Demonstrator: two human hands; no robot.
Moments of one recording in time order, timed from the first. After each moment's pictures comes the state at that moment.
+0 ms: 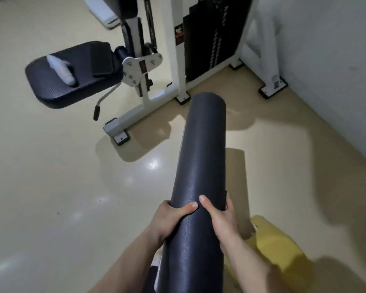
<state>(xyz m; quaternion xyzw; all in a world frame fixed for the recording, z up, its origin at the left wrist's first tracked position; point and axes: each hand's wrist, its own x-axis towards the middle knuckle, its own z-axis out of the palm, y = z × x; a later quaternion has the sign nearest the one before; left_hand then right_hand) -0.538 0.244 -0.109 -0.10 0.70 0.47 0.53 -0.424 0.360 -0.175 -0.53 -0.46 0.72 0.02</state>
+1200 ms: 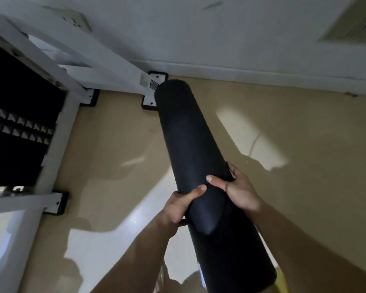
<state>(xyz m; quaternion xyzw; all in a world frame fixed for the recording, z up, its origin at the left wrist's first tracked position) -0.643 0.758 -0.444 0.11 0.67 0.18 0.71 -0.467 0.818 -0.462 -0.62 -0.36 0.67 0.18</state>
